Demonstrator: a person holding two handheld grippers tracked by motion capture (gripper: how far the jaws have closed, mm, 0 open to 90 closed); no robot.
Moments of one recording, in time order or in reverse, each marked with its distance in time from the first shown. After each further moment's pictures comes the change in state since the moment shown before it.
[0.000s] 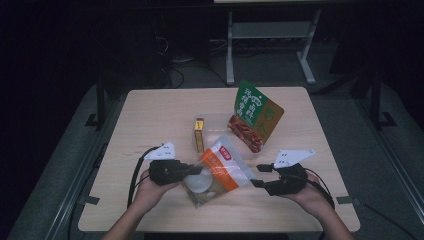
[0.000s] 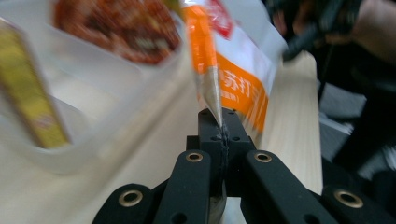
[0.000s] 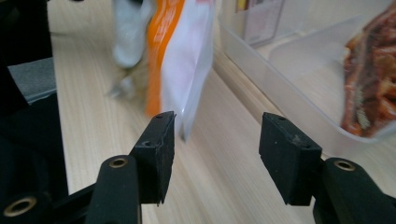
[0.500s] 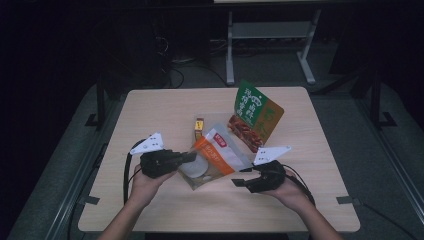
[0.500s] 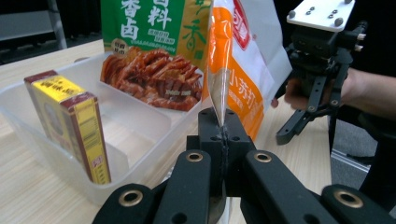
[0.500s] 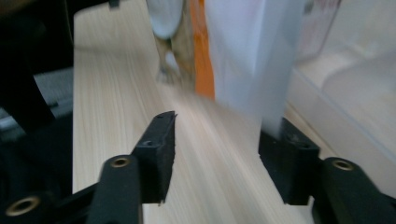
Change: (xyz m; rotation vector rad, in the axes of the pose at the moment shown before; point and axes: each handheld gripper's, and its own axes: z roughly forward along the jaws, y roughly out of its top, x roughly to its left) left arm 0.001 0.017 -0.016 -0.140 0.051 -0.012; right arm 0.002 0.015 0.047 -0.034 0.119 0.012
